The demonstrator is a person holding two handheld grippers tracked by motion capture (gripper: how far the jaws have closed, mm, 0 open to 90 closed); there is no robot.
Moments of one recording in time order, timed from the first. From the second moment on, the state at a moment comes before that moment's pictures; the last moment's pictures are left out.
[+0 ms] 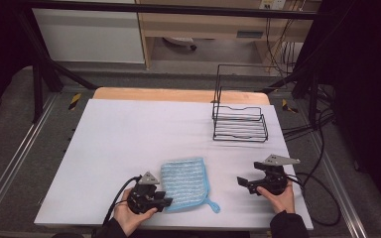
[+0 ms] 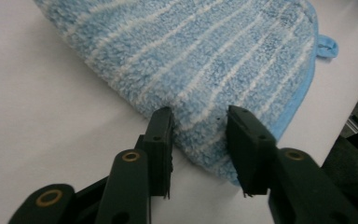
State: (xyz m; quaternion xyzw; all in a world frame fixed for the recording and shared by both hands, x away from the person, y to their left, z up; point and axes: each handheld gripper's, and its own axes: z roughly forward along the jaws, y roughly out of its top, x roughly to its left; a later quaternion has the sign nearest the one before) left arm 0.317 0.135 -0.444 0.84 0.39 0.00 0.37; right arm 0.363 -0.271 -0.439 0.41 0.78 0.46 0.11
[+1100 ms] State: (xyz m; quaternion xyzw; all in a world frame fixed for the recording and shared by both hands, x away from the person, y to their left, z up) left arm 0.324 0.161 -0.434 0.86 0.36 0.05 0.36; right arm 0.362 -0.271 -0.438 0.41 0.78 0.45 0.12
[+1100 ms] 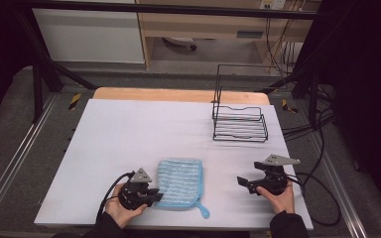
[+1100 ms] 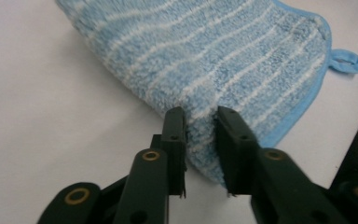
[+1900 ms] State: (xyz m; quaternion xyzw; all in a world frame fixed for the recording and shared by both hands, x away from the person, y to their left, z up) left arm 0.374 0.182 -0.401 0.83 0.37 0.08 0.41; right arm 0.362 -0.270 -0.439 0.42 0.78 0.45 0.12
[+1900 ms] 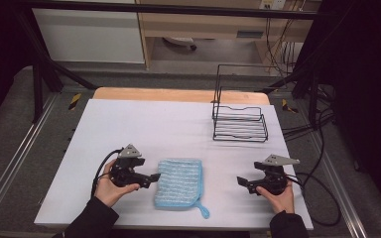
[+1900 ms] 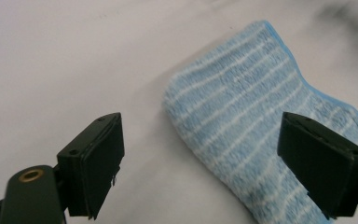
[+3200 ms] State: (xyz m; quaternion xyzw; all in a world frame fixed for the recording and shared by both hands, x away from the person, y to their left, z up) left arm 0.415 0.154 -0.446 0.82 0.43 0.05 0.38; right arm 0.366 -0.263 -0.438 0.41 0.79 0.45 0.12
